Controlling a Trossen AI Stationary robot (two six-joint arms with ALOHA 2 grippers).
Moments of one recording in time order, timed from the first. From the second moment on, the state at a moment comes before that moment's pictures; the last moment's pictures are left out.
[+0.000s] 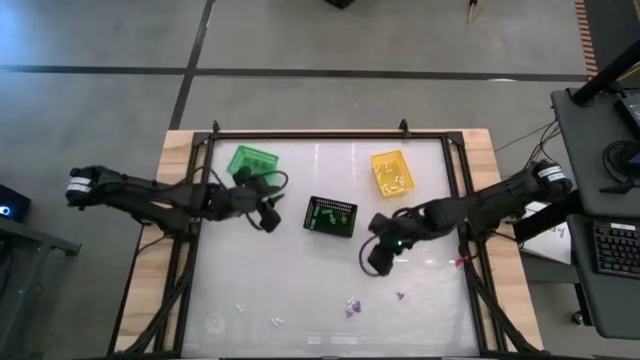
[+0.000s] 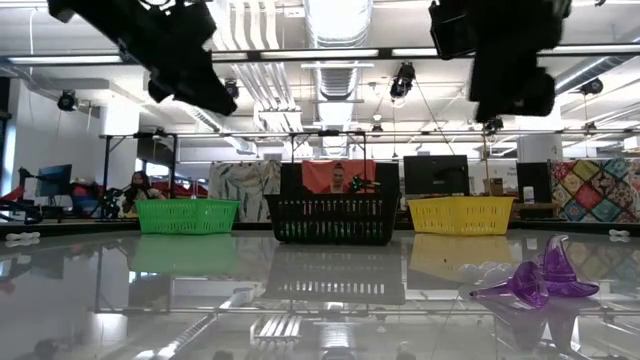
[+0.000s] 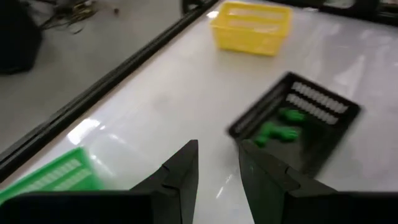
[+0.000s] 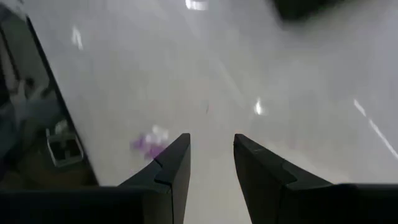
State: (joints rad) left arm -0.06 1.07 0.70 -0.27 -0.56 -0.34; right arm 0.26 1.38 0.96 -0.53 -0.07 0.93
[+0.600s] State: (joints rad) left arm -0.17 1.08 0.70 -0.22 -0.64 -0.35; right arm 0.48 1.77 1.26 -1.07 -0.21 1.06
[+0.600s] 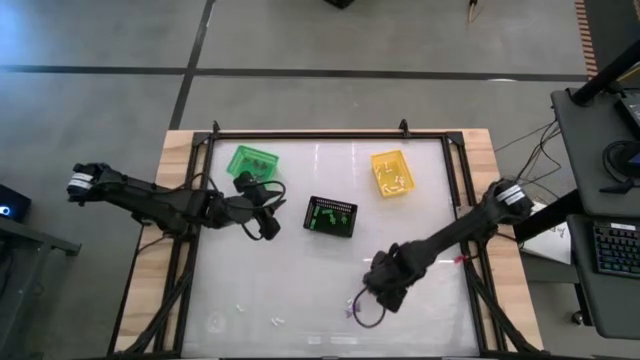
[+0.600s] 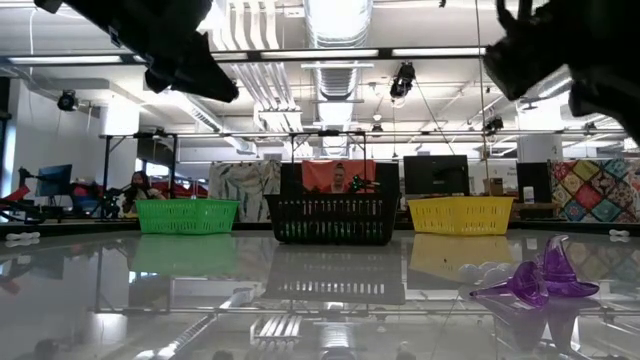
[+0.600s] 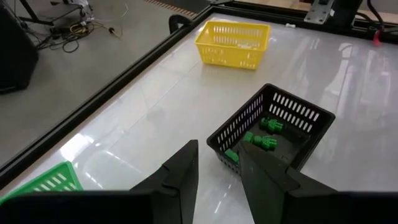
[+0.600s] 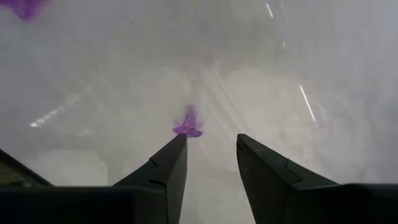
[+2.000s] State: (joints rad) left arm -0.26 1.08 0.70 -0.17 -0.64 -0.36; right arm 0.56 1.96 1.28 -0.98 -0.21 1.04
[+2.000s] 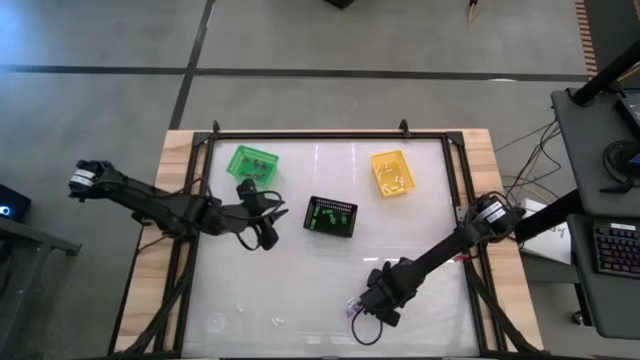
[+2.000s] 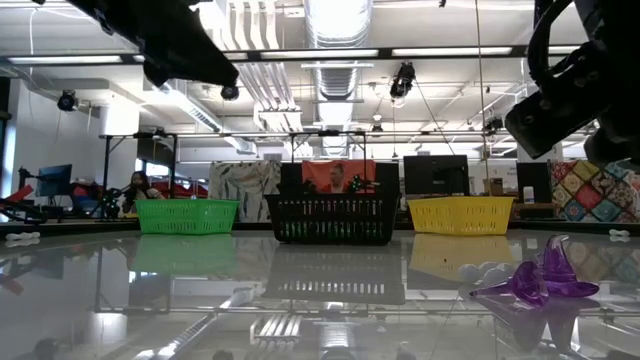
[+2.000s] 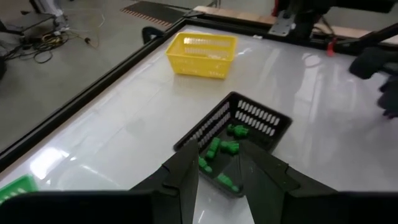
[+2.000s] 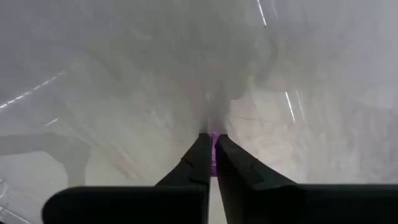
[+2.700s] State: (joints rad) left arm -0.54 1.06 0.70 0.01 -0.82 -0.30; right arm 0.43 1.61 1.28 -0.70 0.25 0.71
